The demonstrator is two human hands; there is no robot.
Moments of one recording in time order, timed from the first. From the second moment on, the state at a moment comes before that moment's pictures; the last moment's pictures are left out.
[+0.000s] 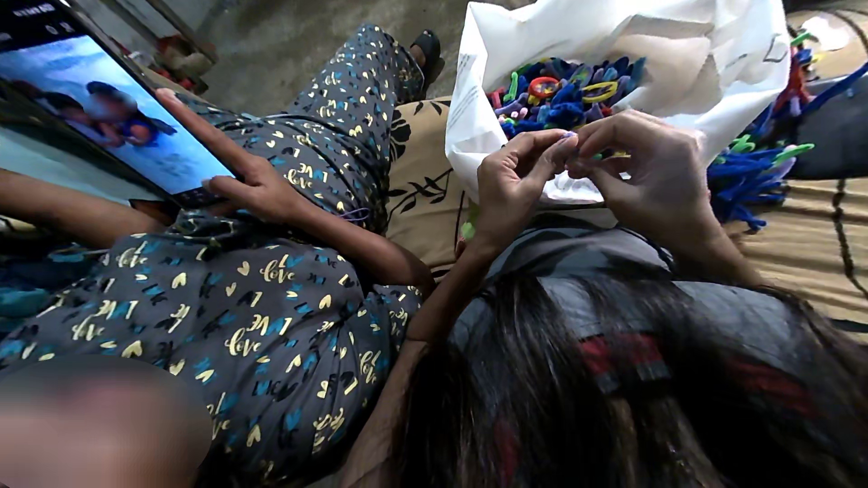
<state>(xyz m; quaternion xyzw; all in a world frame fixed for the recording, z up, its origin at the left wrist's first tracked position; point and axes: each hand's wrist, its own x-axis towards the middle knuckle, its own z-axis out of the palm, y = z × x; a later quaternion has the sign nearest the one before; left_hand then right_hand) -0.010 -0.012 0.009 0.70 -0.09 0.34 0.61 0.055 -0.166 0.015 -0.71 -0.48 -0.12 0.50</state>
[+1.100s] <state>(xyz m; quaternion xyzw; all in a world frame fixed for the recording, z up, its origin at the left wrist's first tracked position) -0.005 -0.002 0.011 0.73 -0.07 0.31 0.61 0.050 -0.159 0.014 -0.74 -0.50 -0.24 0.38</state>
